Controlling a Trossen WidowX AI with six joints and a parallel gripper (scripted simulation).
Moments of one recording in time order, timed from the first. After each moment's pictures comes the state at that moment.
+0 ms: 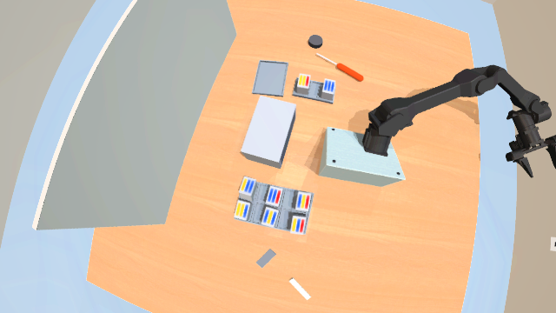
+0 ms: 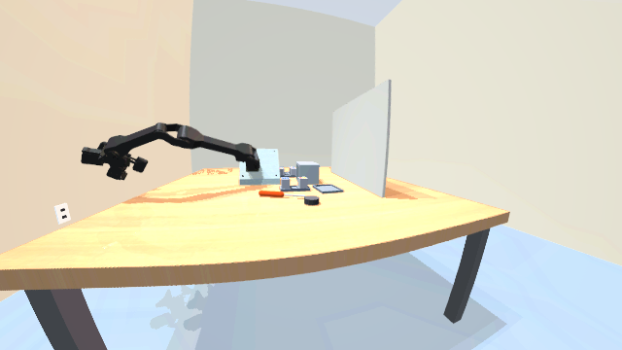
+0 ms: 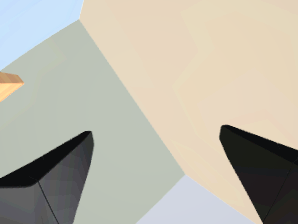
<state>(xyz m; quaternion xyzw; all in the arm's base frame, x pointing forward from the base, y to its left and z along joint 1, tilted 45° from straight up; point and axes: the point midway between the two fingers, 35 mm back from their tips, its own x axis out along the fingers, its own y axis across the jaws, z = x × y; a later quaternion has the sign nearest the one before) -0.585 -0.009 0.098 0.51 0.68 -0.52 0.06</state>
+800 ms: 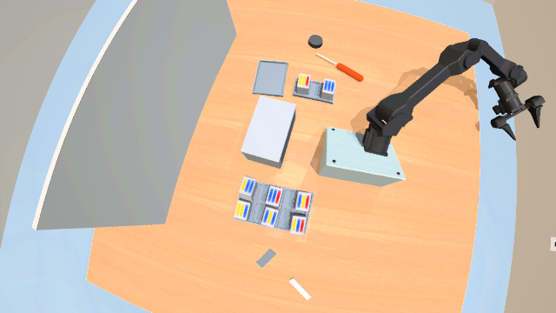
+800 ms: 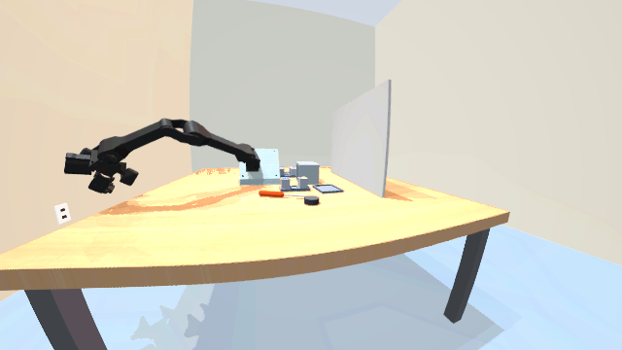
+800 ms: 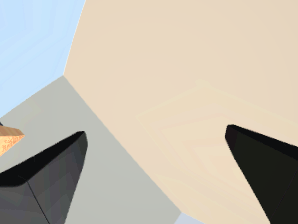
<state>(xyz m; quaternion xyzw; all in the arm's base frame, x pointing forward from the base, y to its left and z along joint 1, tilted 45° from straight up) -0.553 -0.129 0.169 0.40 0.68 -0.61 0.09</state>
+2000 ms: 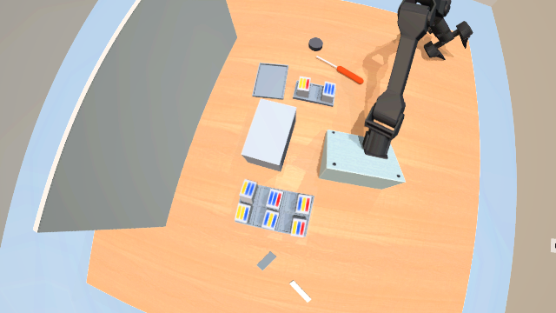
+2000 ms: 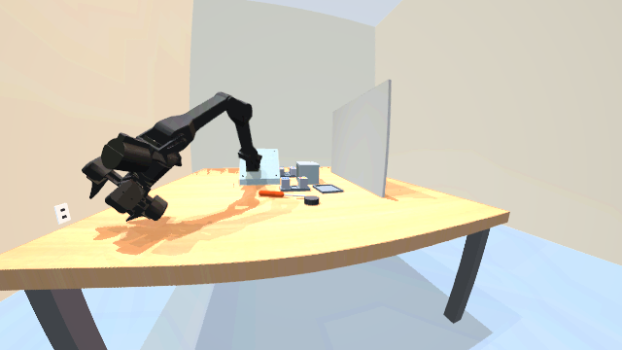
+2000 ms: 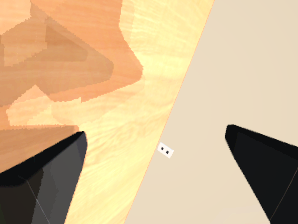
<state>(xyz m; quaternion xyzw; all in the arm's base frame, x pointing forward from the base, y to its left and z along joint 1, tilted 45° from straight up) -0.297 -0.354 0.338 0.09 0.49 -0.81 0.31</state>
